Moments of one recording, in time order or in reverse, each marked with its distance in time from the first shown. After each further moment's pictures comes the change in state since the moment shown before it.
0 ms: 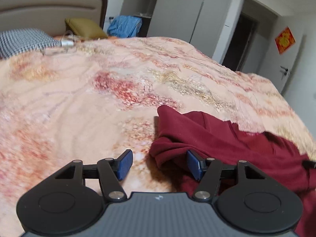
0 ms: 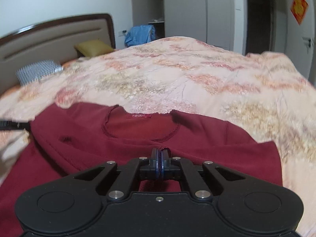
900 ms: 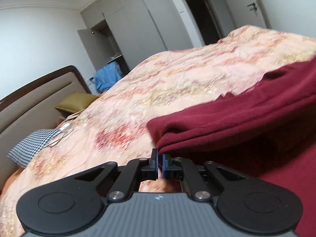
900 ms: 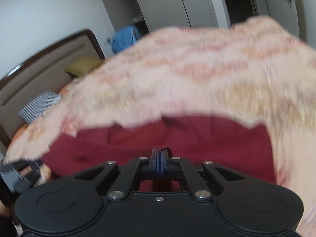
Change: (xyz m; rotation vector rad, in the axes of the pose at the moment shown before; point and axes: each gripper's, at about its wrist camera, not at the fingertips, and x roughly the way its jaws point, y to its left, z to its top) left arm 0.008 -0.093 -0.038 0.668 -0.133 0.273; right arm -0.015 -0.054 0.001 0.320 0.070 0.089
